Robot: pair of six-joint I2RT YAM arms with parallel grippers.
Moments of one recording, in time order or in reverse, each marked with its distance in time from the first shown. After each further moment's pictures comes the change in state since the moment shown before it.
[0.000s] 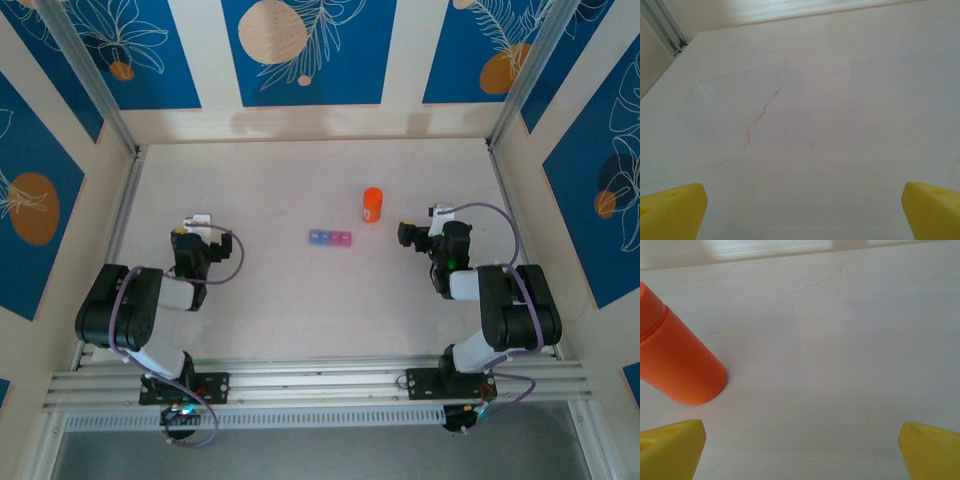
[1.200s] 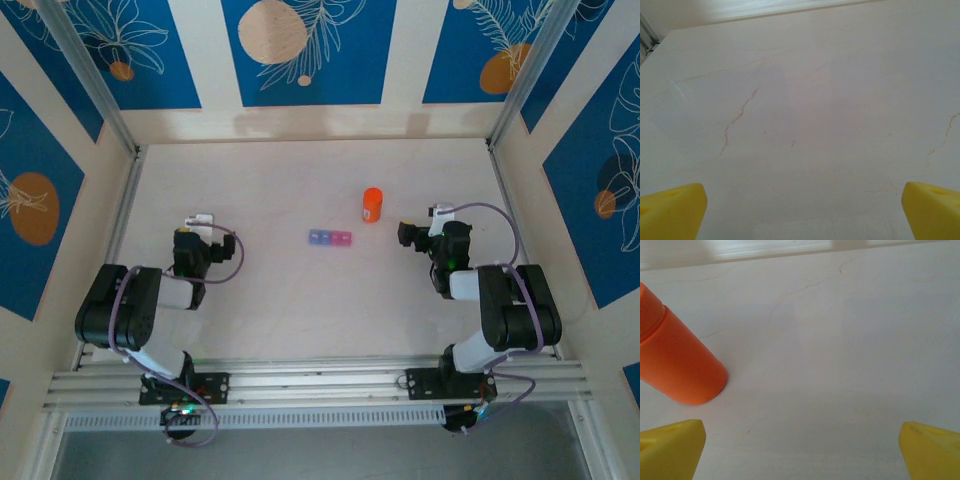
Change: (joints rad) left arm 0.012 0.000 0.008 -0.022 0.093 0.003; right arm 0.000 0.000 0.000 0.000 0.000 0.000
